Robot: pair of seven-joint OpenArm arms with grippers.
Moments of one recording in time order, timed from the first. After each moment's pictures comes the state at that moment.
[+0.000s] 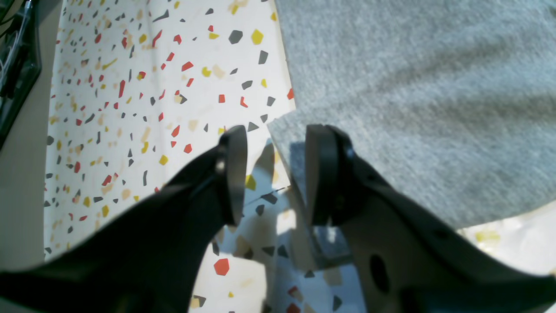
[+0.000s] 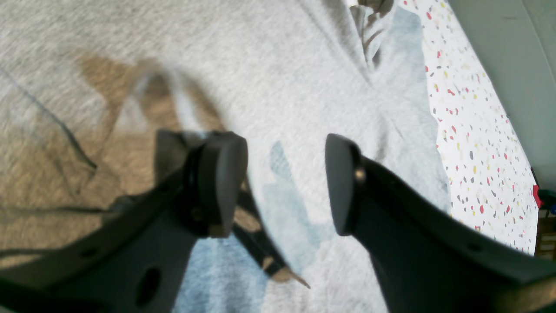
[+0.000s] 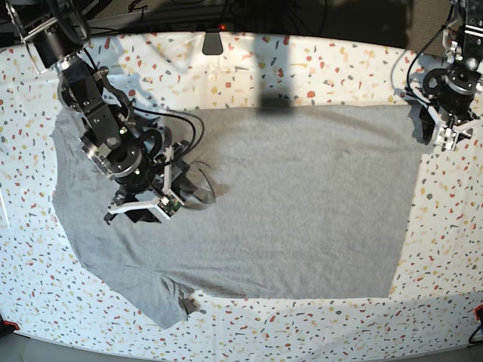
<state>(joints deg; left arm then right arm) 24.5 -28.2 -6.9 95.9 -1.2 -8.5 15.9 6.7 29.8 -25.1 88.9 -7.8 10.8 -22.6</state>
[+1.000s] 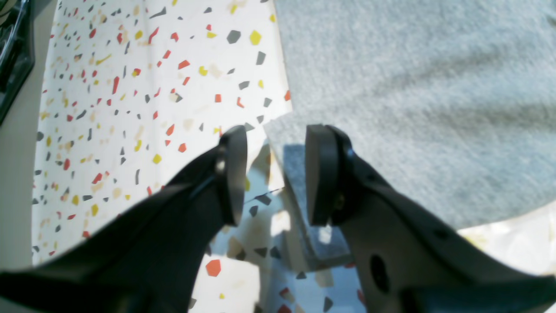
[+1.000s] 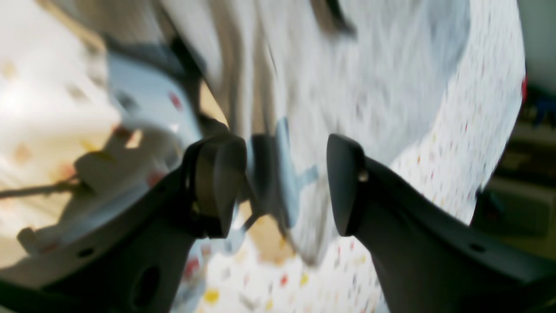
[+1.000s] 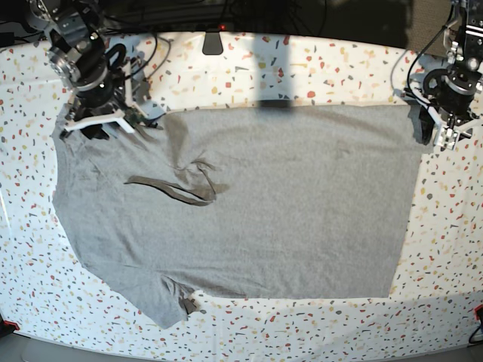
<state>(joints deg) 24.5 -28.2 -6.9 95.9 -3.3 -8.5 15.9 -25.9 38.8 -11.4 112.8 -15.1 9.0 -40.4</state>
